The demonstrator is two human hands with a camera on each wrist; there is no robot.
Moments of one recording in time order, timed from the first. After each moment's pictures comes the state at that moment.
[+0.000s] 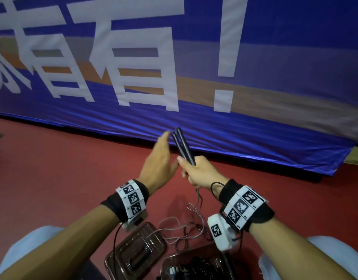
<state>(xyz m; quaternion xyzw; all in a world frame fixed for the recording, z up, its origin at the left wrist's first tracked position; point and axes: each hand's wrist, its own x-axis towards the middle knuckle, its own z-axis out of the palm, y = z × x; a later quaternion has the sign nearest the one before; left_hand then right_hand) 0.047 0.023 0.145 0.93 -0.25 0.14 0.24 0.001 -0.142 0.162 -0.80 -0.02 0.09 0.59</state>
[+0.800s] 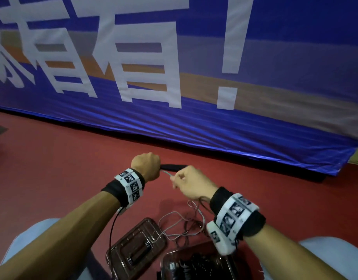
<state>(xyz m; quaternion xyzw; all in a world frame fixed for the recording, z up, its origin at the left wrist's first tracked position) 0.064 0.048 0.139 0.98 -0.10 -0.03 -0.14 -0.019 -0.121 0.153 -0.90 -0.06 0.16 0.40</state>
